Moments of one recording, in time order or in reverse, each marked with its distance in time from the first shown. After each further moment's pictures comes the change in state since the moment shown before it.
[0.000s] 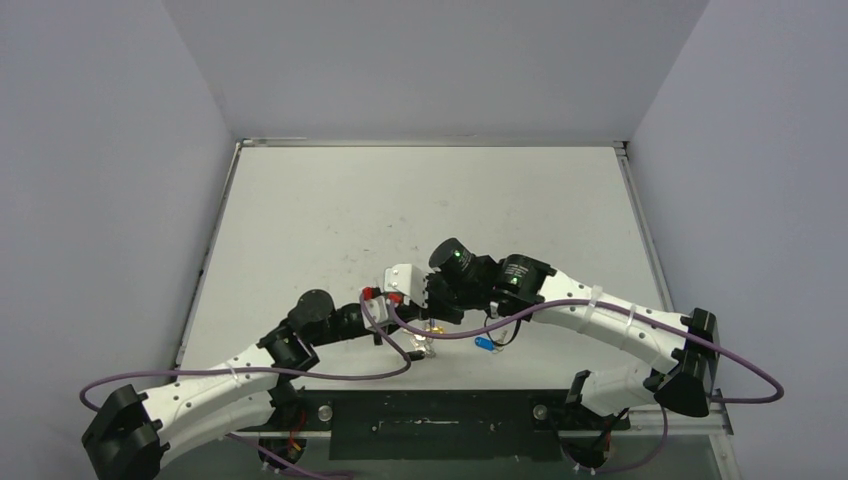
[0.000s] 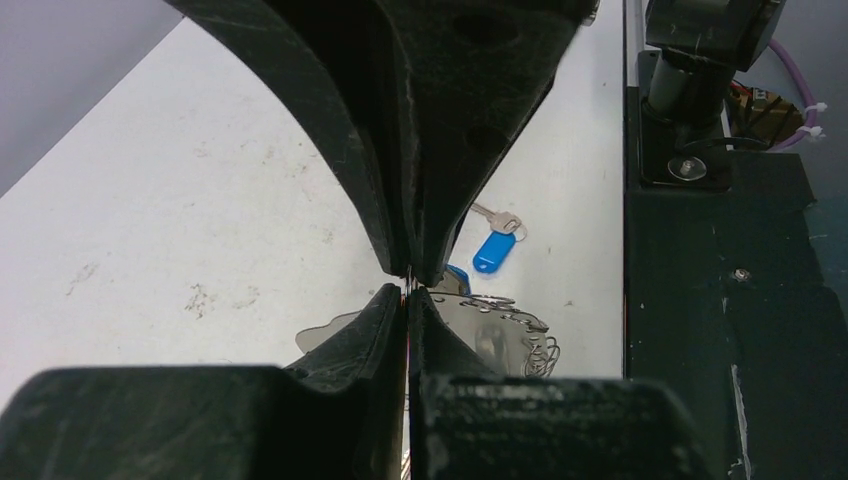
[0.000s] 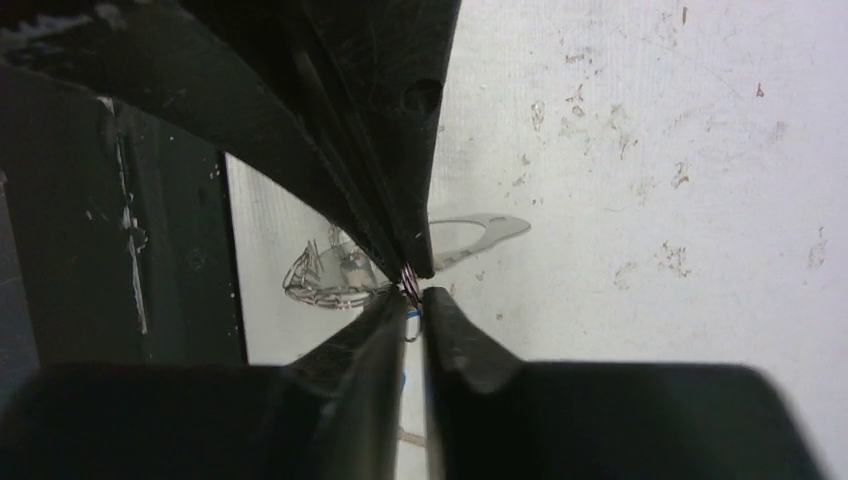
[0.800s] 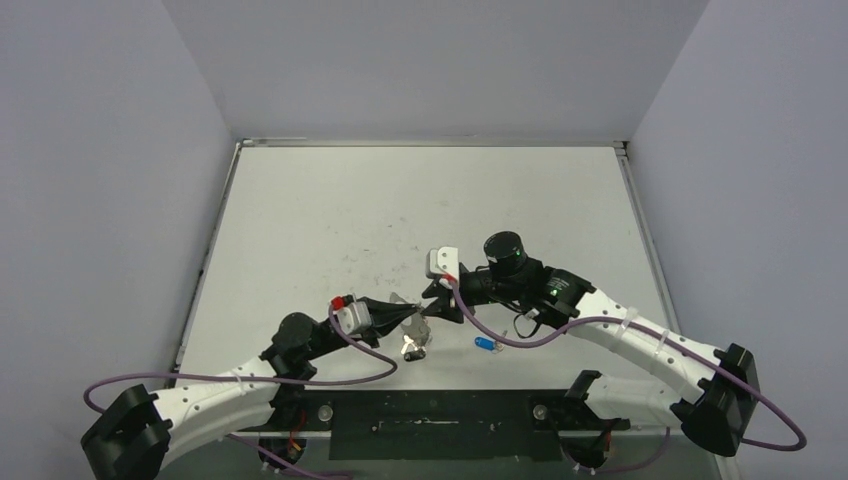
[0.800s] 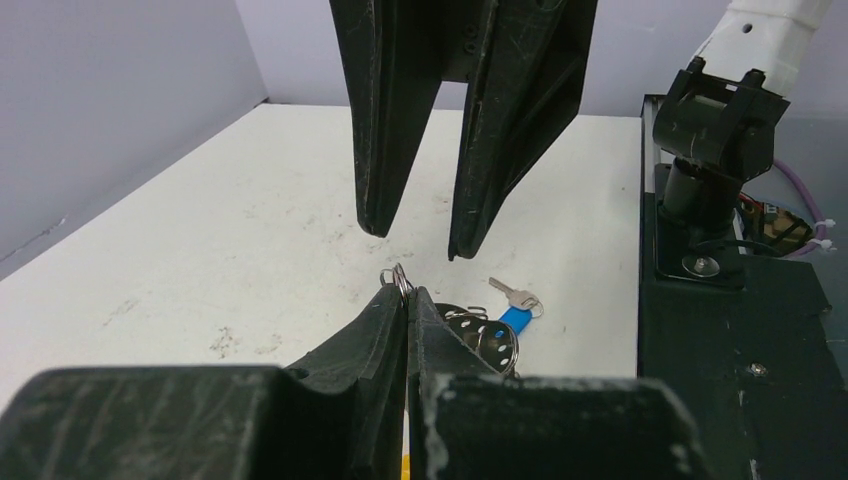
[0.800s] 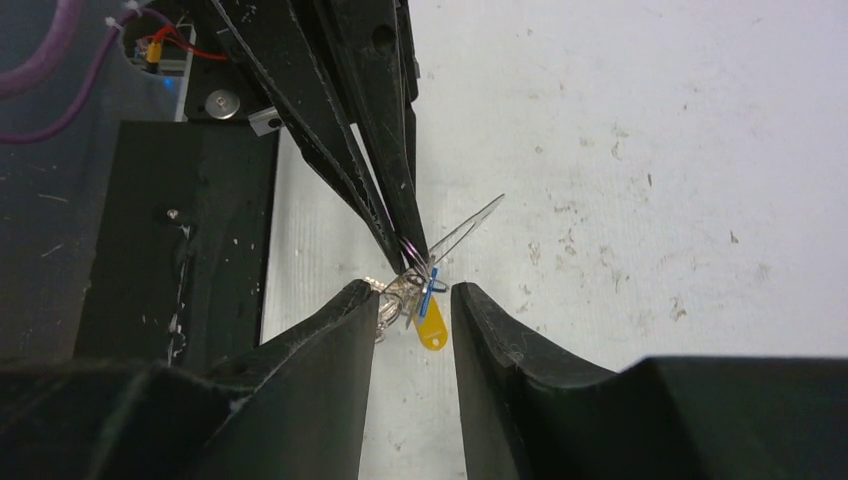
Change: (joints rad) left arm -0.001 -0.021 -0.203 0.449 -0.101 -0.143; right arm -0.214 -0.235 -0.337 0.486 -0.400 0.071
